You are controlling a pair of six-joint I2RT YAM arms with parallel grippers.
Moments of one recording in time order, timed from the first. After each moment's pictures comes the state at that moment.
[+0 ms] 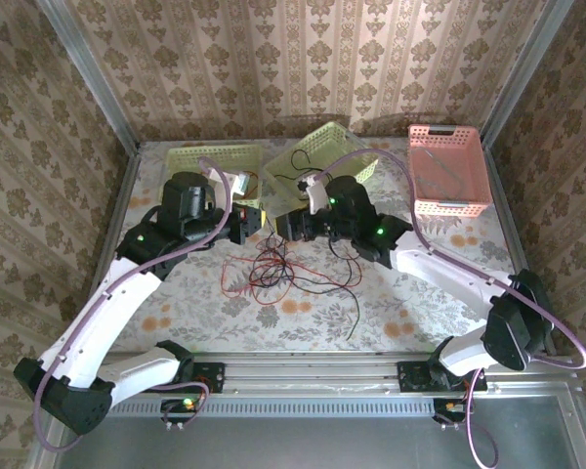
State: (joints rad) left arm -0.57 1.06 1.18 -0.66 0.37 -0.33; right arm 0.73 1.46 1.15 -0.11 -0.31 0.44
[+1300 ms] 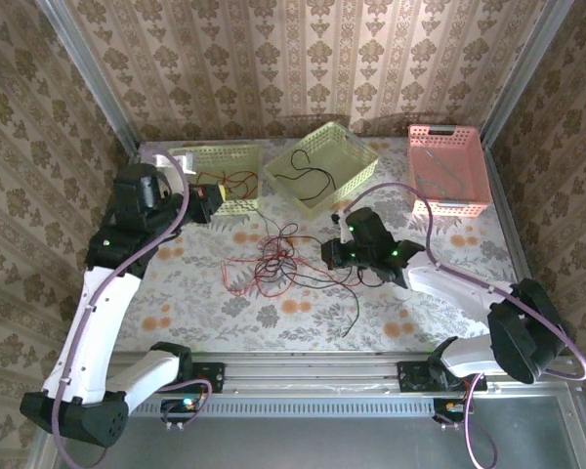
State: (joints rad) left arm -0.27 1.00 1.24 -0.65 0.44 -0.36; right arm 0.62 1.35 0.79 -0.17 -0.18 0.50
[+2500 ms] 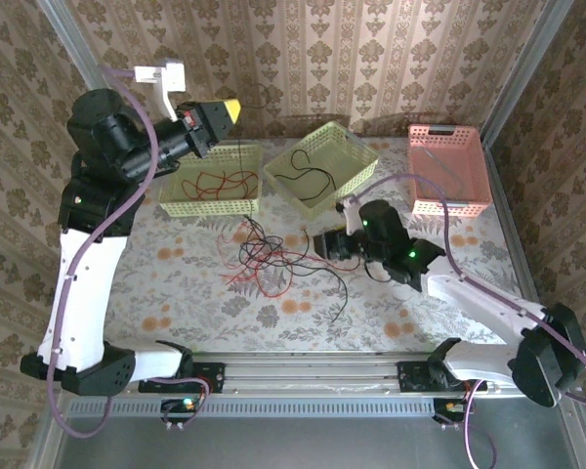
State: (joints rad) left arm -0.40 1.29 1.90 -0.57 0.59 -0.51; right arm 0.64 1.21 0.90 -0.17 -0.18 0.33
